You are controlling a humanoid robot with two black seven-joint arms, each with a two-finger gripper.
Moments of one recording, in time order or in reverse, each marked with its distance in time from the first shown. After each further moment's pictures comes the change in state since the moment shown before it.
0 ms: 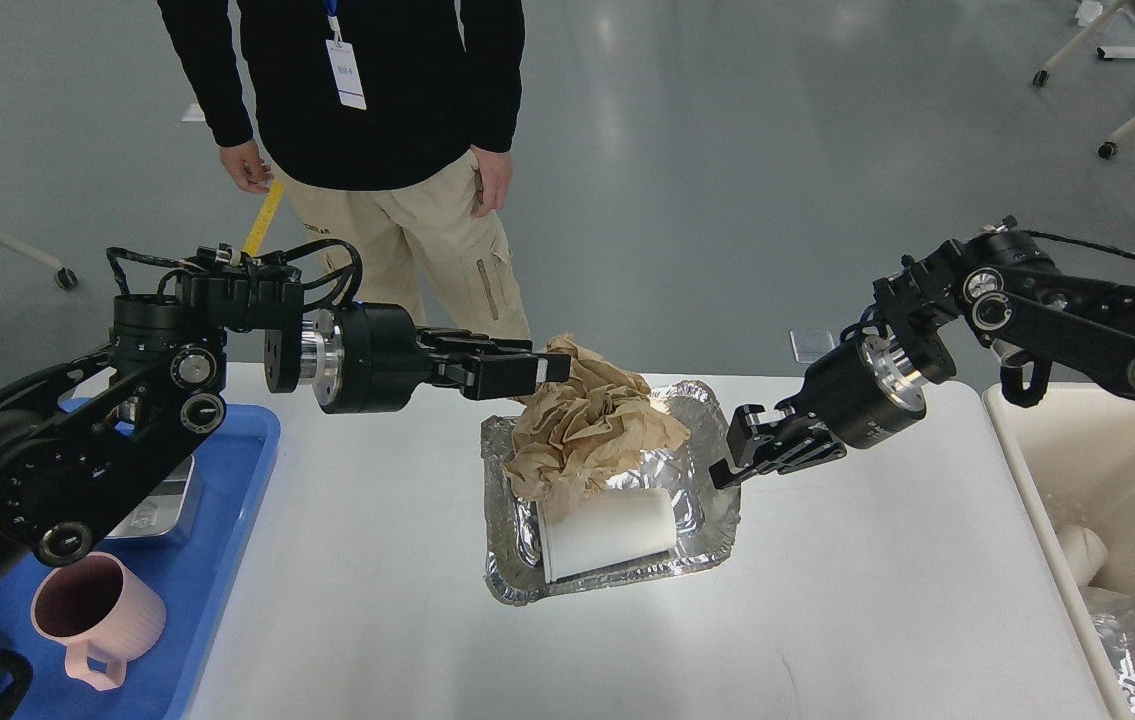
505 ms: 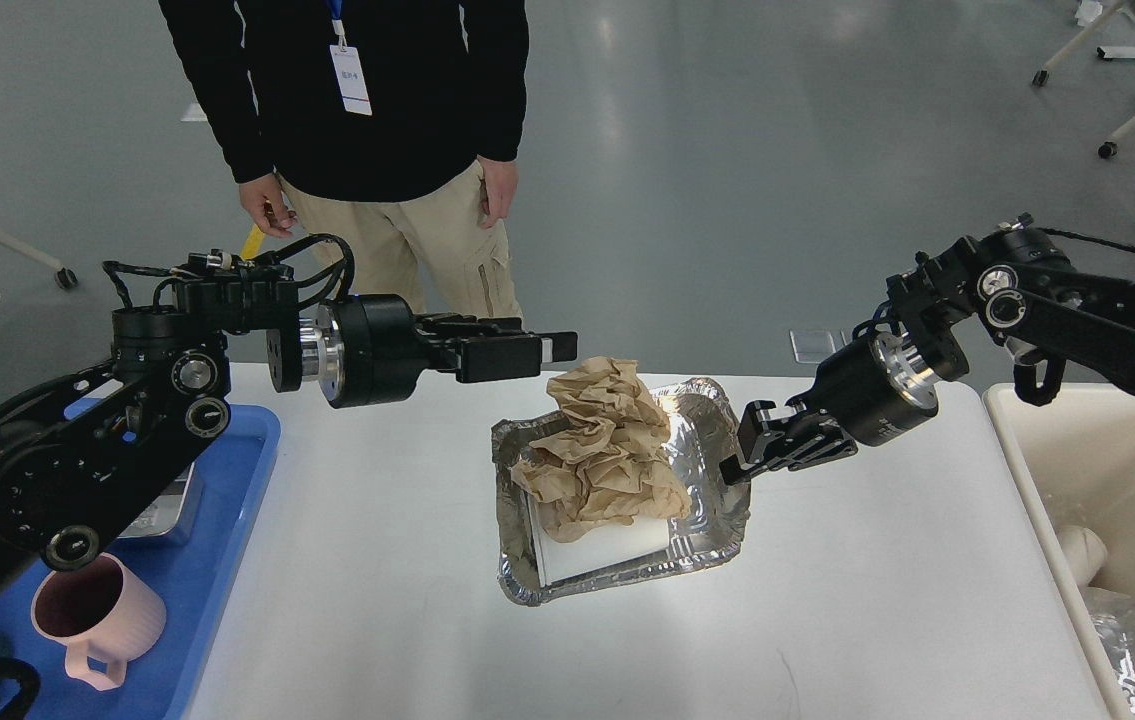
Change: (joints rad) left arm 0.031 -0.014 -0.015 0.010 -0.072 0.169 0.004; right arm -0.006 -0.017 -0.006 0.003 0.000 0.000 -0.001
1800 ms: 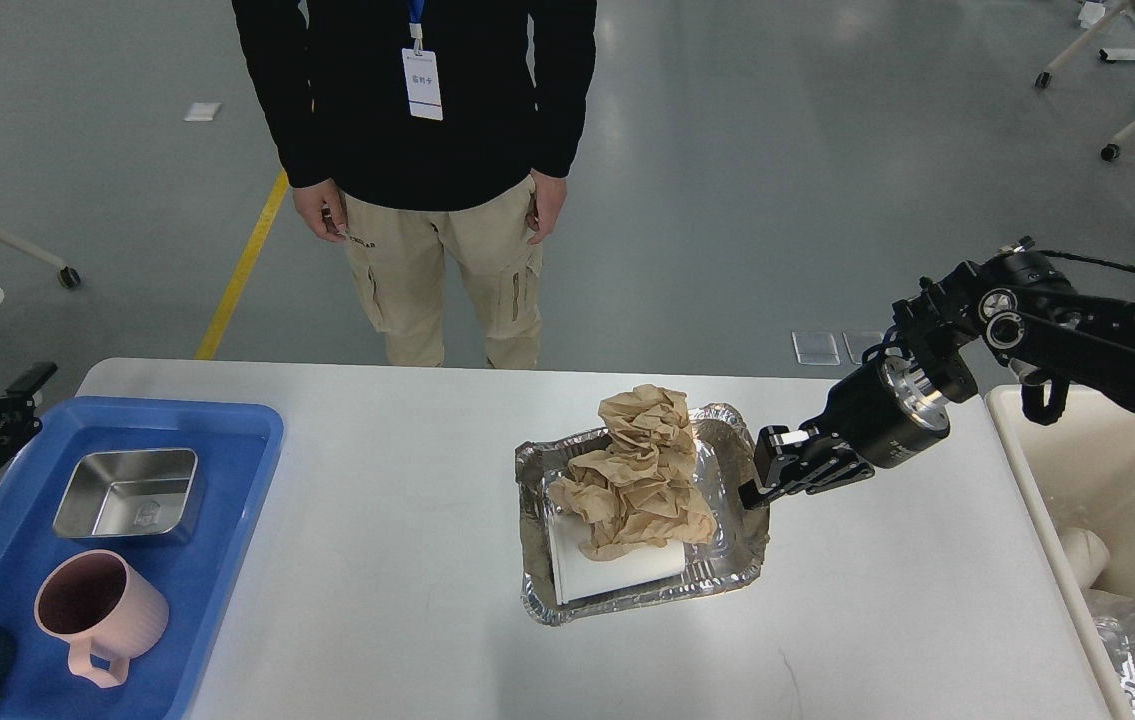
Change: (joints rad) left arm 0.697 0.321 -0.649 0.137 -1.207 0.276 0.260; right arm -0.010 -0.012 -0.047 -0.009 0.001 0.000 -0.008
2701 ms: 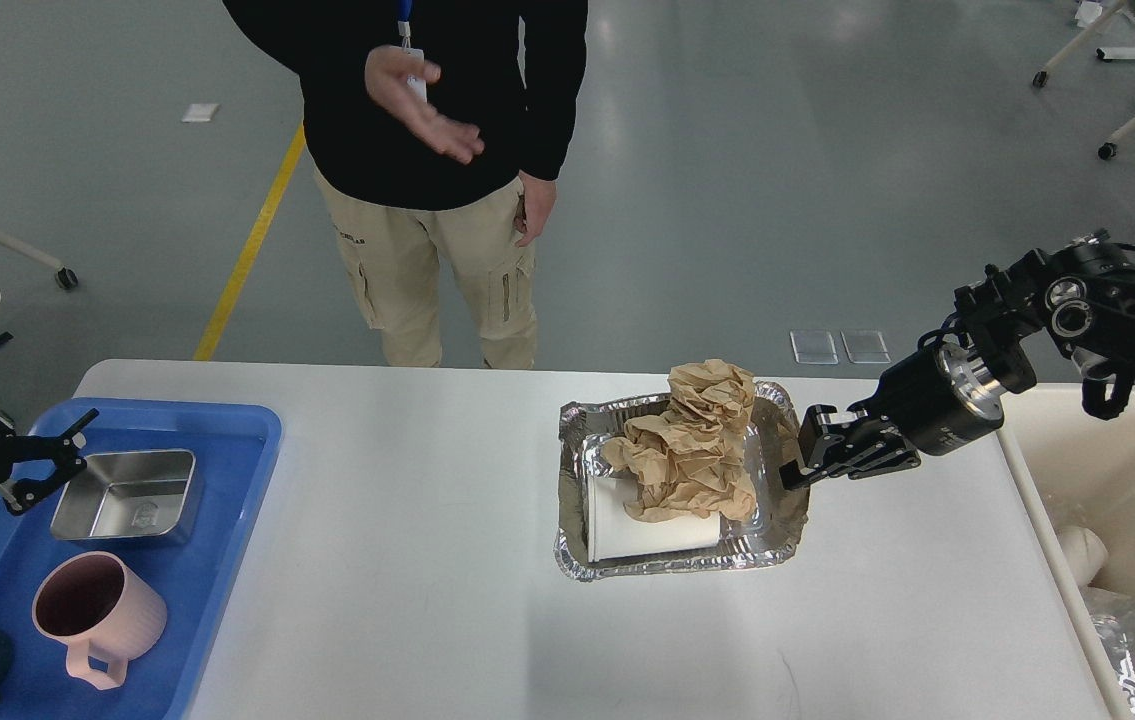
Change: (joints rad) left arm -0.029 -0.072 -0.019 0.111 -0.470 -0.023 0.310; right arm -0.003 -0.090 0.012 0.008 0.024 0.000 0.002
